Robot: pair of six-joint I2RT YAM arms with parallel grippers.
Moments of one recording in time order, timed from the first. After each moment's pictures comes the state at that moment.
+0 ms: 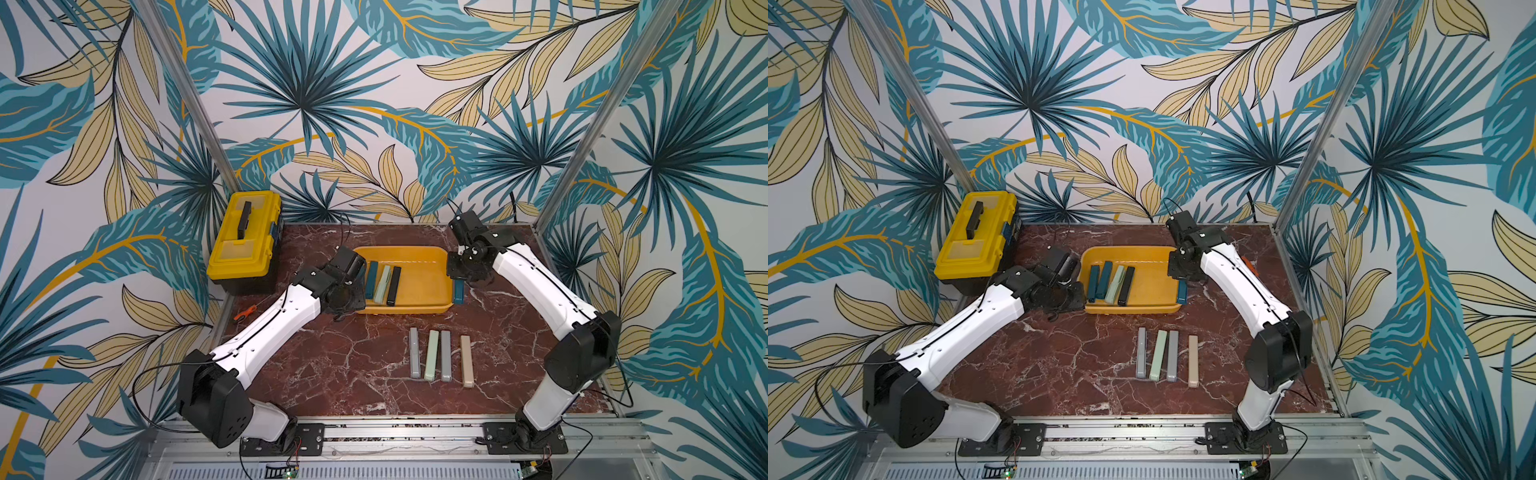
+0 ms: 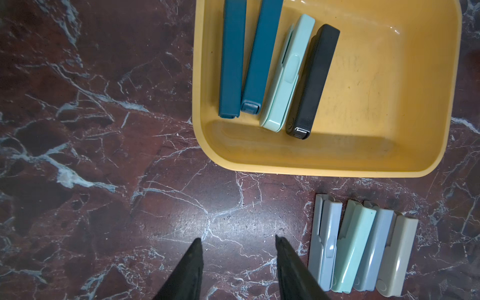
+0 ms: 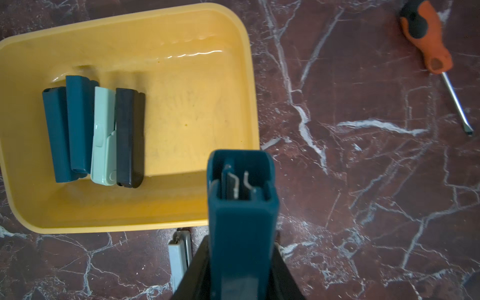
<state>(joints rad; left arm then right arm) -0.52 1.41 1.25 -0.94 -0.04 -0.70 0.42 1.79 1.76 -1.15 0.15 0.51</state>
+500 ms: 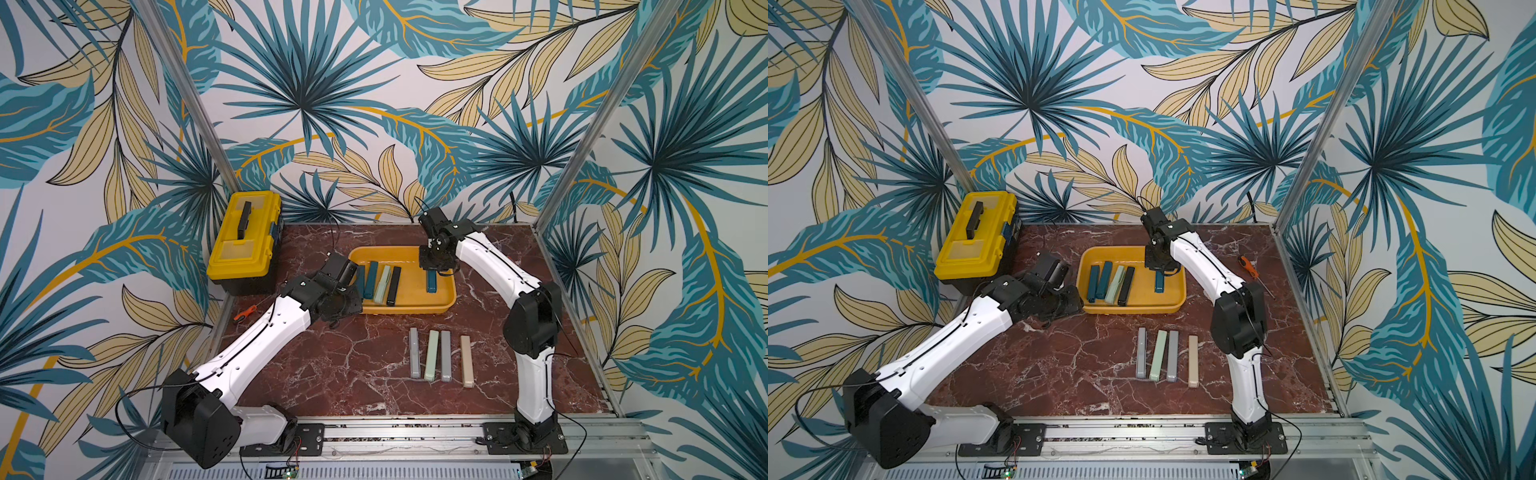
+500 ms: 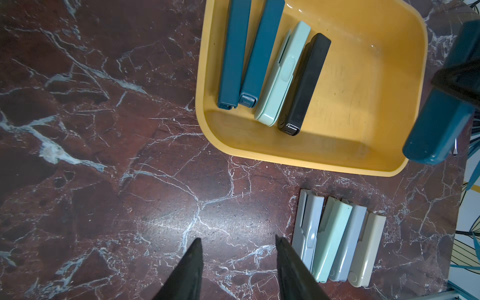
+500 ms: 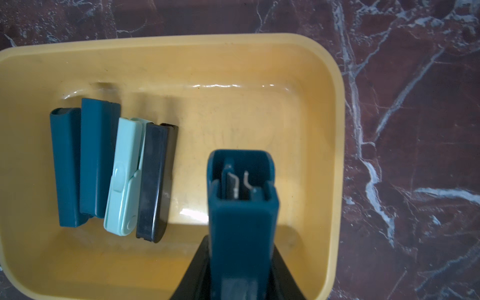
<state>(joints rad) -0.52 1.32 1.18 -0.91 -0.02 -0.79 0.46 2.12 2.04 -1.09 0.13 0.46</state>
